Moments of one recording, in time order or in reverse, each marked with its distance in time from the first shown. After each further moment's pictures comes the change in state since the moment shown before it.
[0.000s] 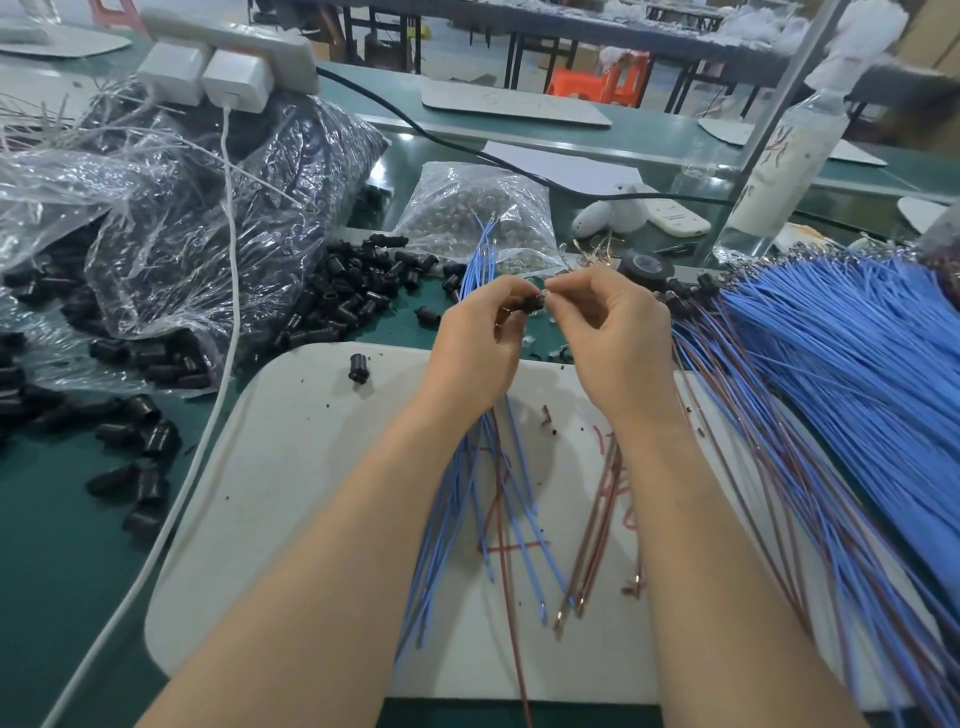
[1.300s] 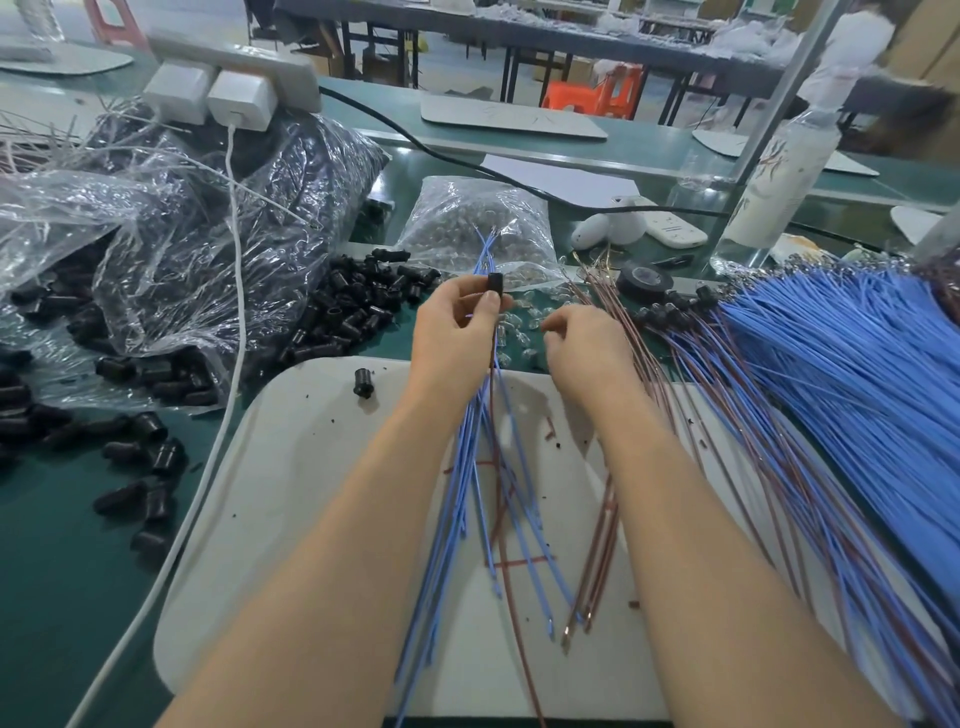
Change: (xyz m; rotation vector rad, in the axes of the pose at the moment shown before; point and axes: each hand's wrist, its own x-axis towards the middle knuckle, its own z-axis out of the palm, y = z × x) left_hand 0.011 -0.004 -0.007 -0.385 0.184 -0.240; right_hand 0.029 0.028 0.026 -0.575 -0.284 0.261
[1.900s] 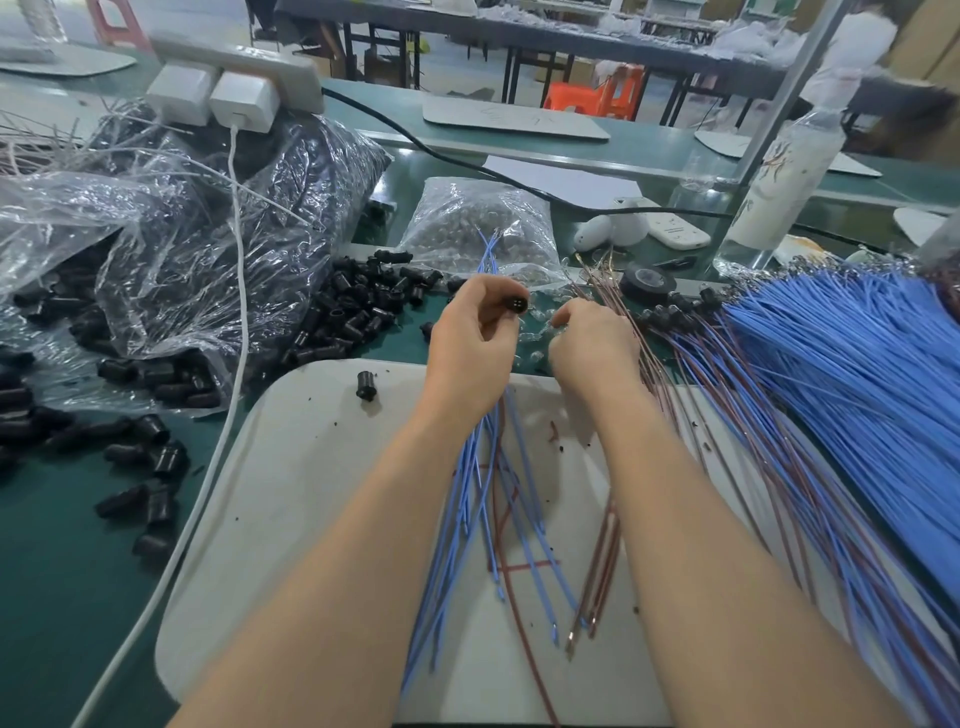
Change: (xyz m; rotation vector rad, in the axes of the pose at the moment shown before) left_hand -0.004 -0.002 0.005 0.093 -0.085 0.151; right_hand 0.003 -0.009 -0.003 -0.133 -0.014 0.085
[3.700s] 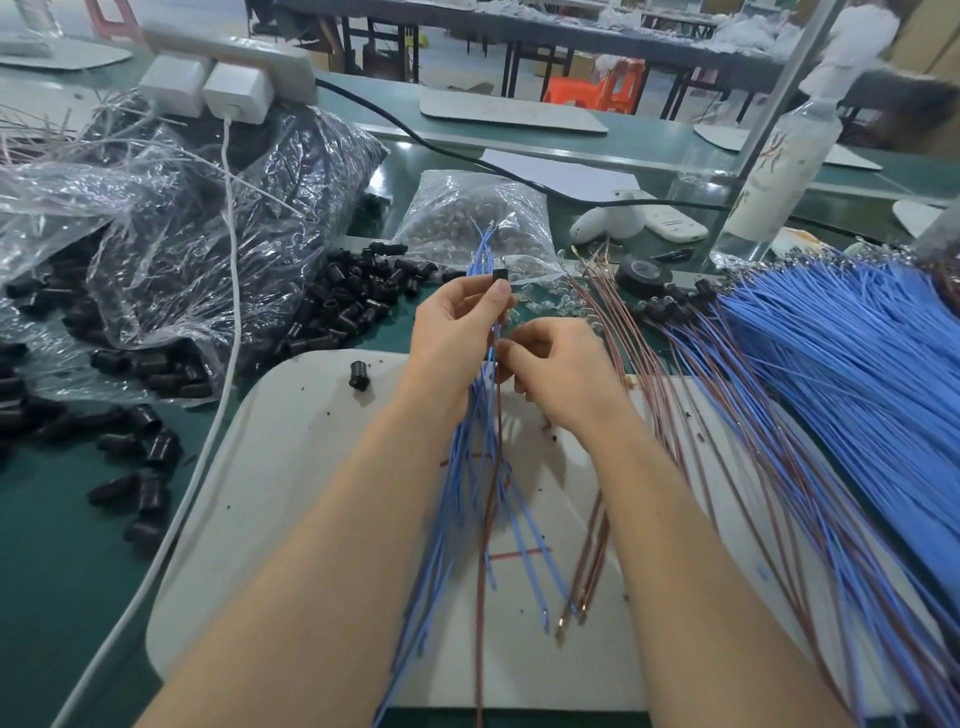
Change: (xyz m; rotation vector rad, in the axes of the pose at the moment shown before) left_hand -0.011 0.029 -0.009 -0.381 -0.022 -0.273; right_hand -0.049 -0.005 -0.004 0.632 -0.129 -0.208
